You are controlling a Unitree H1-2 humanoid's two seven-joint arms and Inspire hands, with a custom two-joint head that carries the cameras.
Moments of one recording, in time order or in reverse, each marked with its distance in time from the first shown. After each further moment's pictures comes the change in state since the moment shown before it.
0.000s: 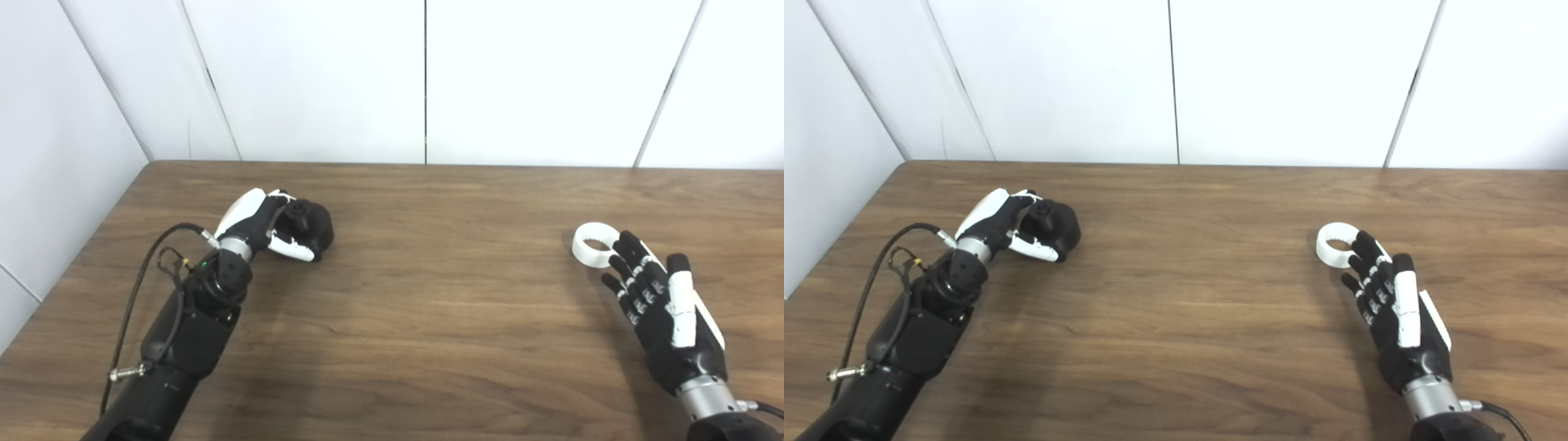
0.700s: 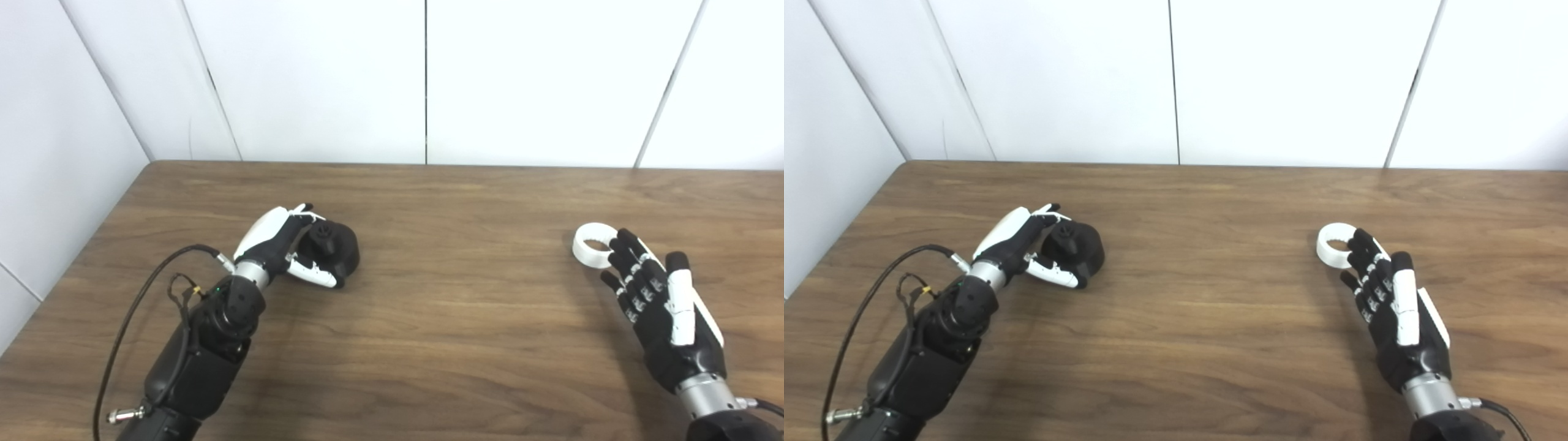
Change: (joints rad) left arm 0.103 -0.029 -0.034 -0.204 0.009 0.024 -0.052; right arm -0.004 -0.007 0.012 -0.005 0.003 0.002 0.000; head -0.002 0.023
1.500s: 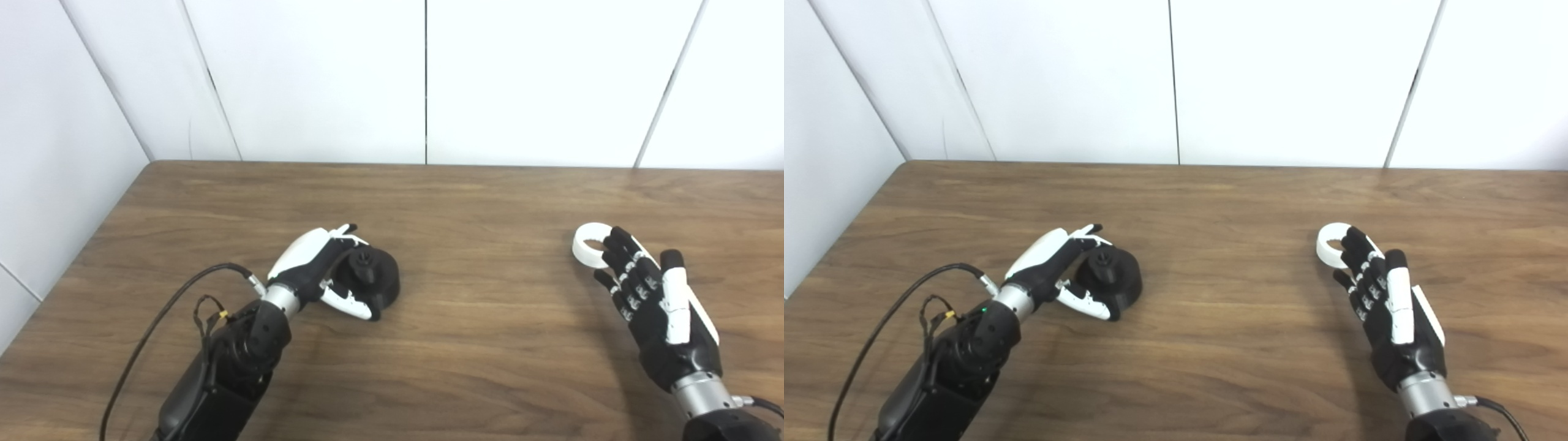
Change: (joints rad) left arm 0.081 -0.042 -0.100 -0.191 0.048 0.024 -0.075; right arm 0.002 0.009 0.009 -0.038 -0.016 0.035 -0.004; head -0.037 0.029
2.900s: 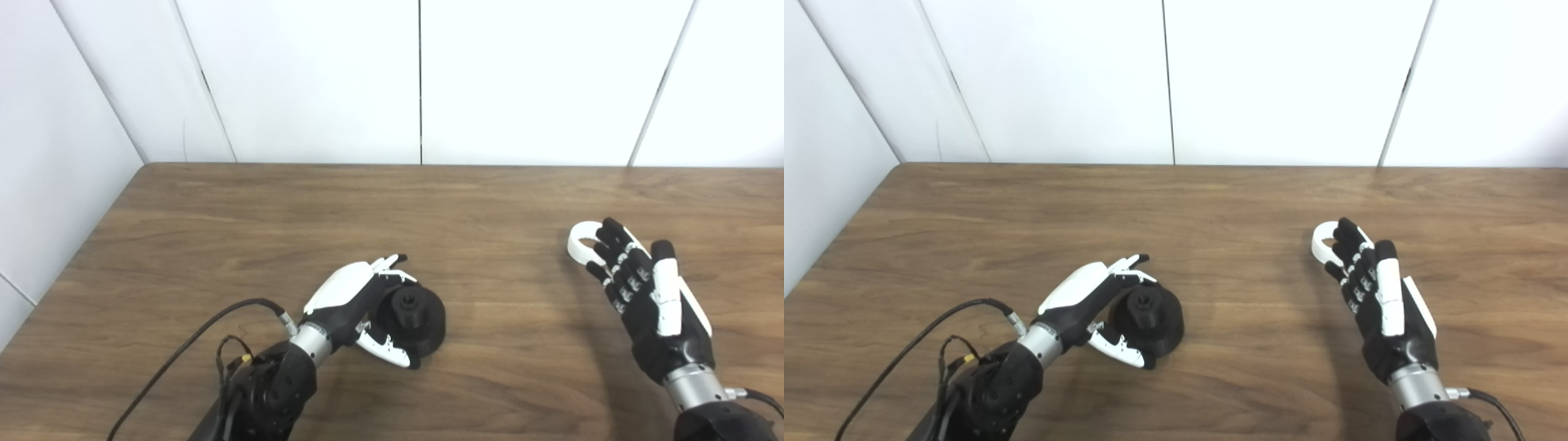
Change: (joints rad) left arm 0.099 -0.061 -0.082 -0.141 0.056 -0.058 -0.046; right arm -0.007 0.020 0.005 -0.103 -0.090 0.047 -0.052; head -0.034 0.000
